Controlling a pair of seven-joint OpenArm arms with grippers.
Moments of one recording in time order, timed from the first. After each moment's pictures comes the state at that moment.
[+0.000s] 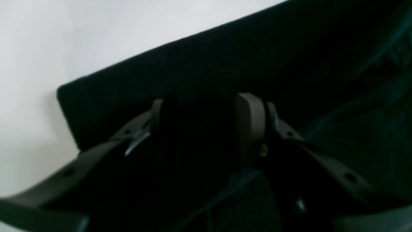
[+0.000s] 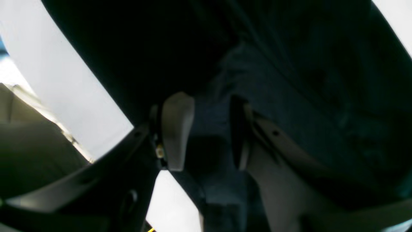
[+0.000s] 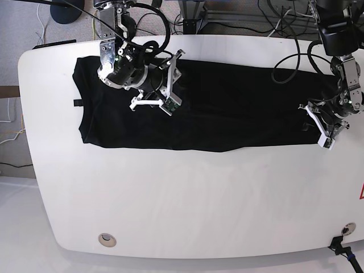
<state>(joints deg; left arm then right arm) -6.1 -26.0 -17.5 66.3 -12.0 -41.8 34.3 -10.1 -0.5 -4.9 111.0 15.5 40.6 -67.6</state>
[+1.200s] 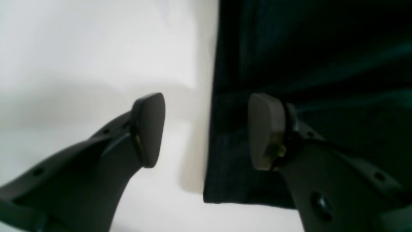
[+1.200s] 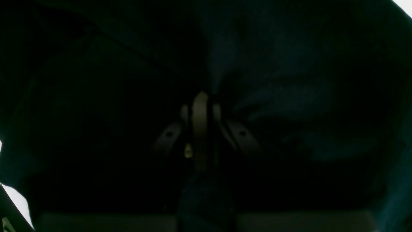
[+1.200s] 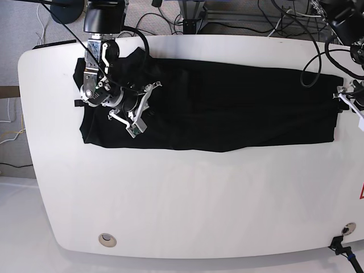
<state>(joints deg) -0.8 -26.3 -41.2 73.4 -17.0 -41.9 54.3 -0.6 2.2 8.7 84.5 15.6 40.8 -53.2</state>
